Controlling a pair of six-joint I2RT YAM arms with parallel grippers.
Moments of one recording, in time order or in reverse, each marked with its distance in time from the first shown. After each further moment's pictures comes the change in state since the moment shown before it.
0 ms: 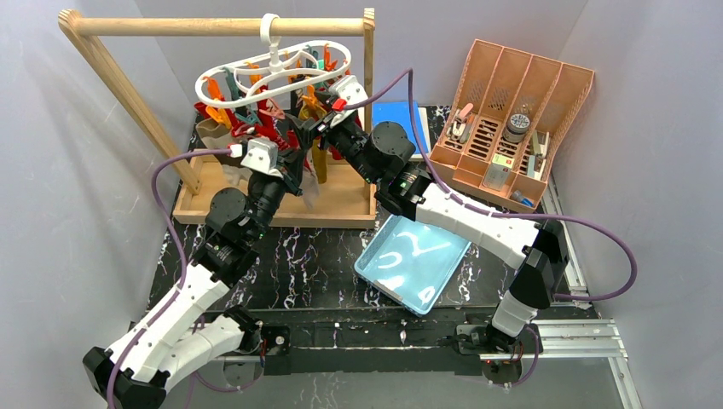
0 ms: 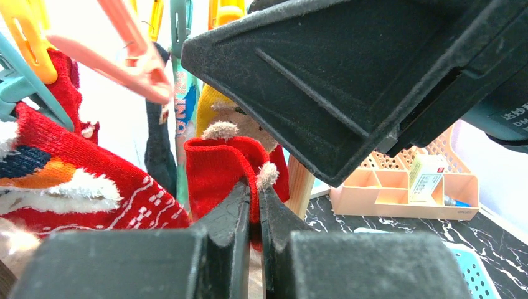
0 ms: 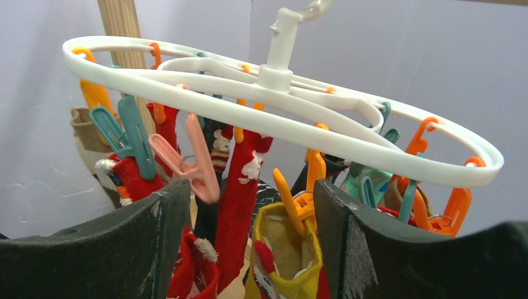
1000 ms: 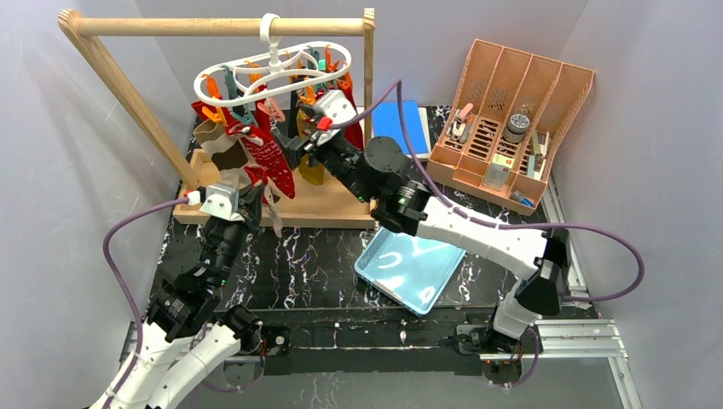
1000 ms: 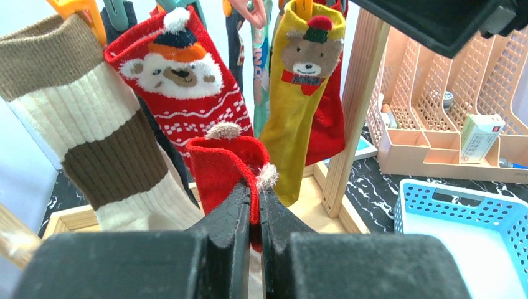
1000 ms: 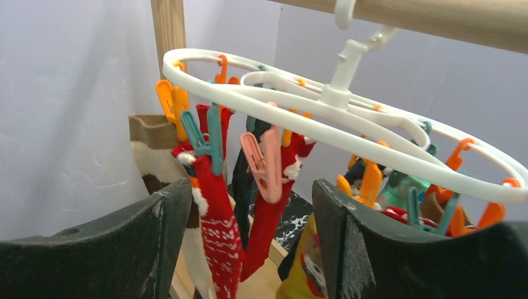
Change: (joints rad) left arm 0.000 -0.396 -0.042 -0.403 -0.103 0.108; right arm 0.110 -0.066 -0.009 -0.063 0.043 -0.041
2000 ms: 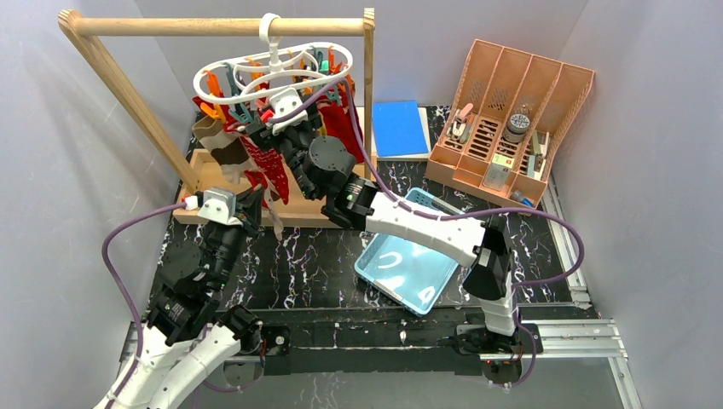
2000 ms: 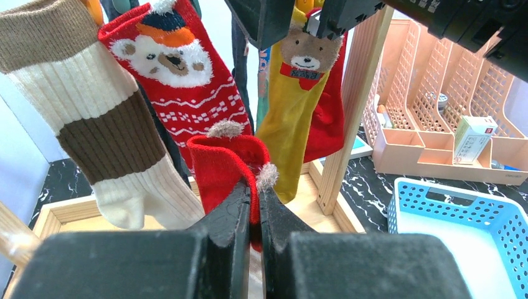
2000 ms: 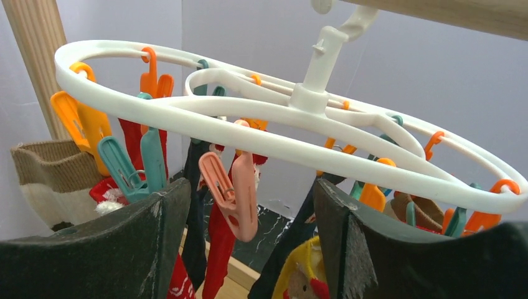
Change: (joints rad) left arm 0.000 -0.041 -0.032 -0.016 -0.005 -0.029; right arm 0.083 0.354 0.397 0.006 0.409 -0.217
